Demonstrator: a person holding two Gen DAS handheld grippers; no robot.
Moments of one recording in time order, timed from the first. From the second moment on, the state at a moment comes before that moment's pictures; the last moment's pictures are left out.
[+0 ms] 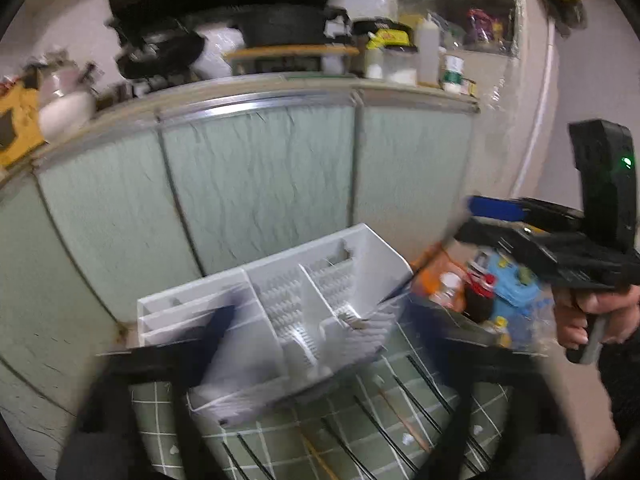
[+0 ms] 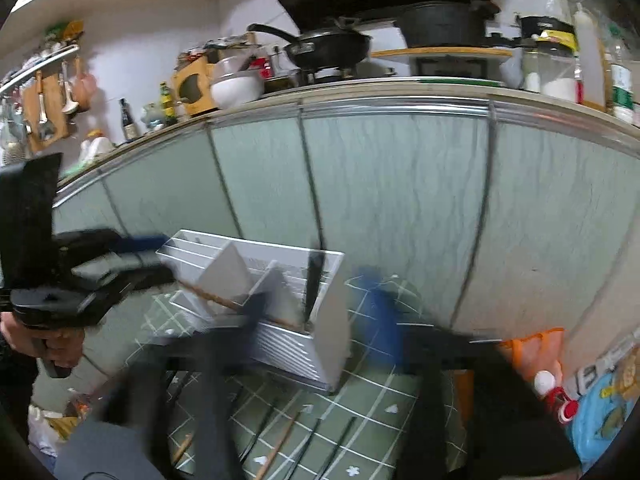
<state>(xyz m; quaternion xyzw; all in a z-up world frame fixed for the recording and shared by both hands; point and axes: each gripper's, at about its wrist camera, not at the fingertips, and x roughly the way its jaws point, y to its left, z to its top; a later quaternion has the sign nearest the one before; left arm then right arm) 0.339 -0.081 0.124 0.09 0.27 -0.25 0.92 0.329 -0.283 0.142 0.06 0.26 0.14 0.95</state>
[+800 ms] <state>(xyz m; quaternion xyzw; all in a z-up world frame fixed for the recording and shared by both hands) 0.256 -0.049 0.130 0.10 0.24 -0.21 0.94 0.253 -0.275 0.138 0.00 0.27 0.10 0.96</state>
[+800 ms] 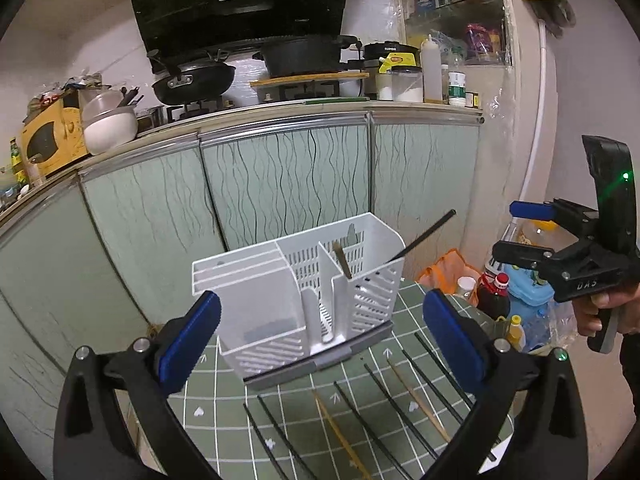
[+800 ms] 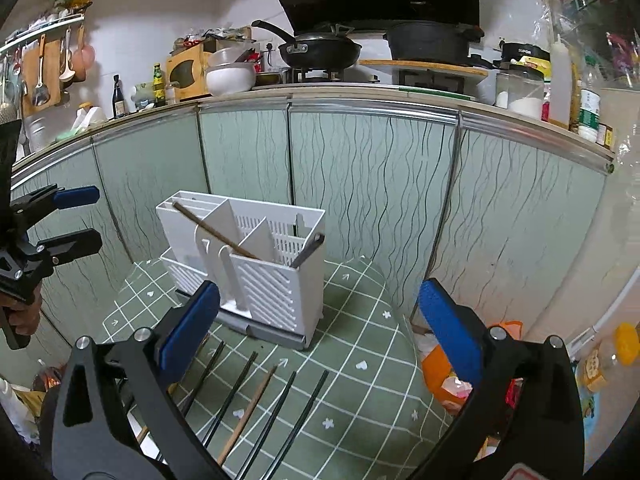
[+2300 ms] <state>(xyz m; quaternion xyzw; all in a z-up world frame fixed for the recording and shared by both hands) 0.166 0.019 0.023 0.05 0.28 -0.06 0.96 0.142 -0.251 0.057 0.00 0.30 0.04 0.95</state>
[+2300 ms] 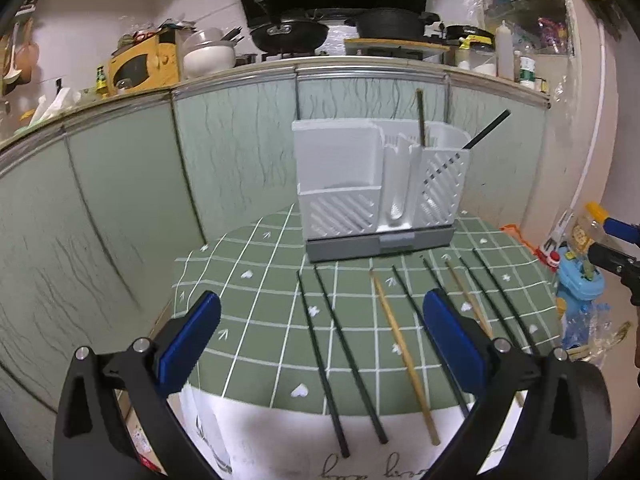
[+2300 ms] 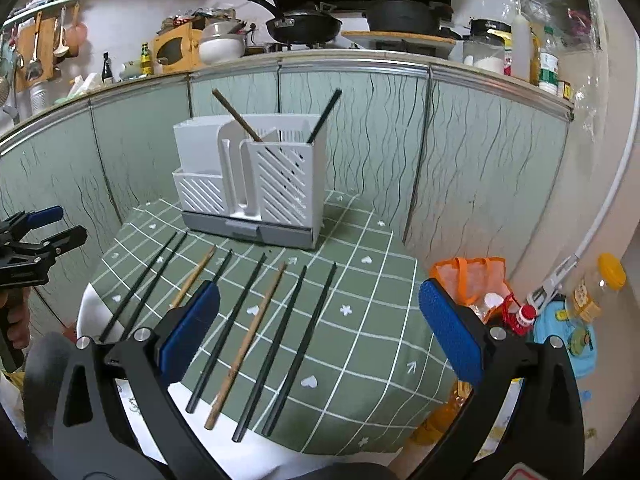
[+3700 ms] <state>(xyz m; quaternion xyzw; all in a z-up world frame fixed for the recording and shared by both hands) 0.153 0.007 -0.093 0.04 0.37 0.01 0.93 0.131 -0.216 -0.062 0.00 0.42 0.00 0.91</state>
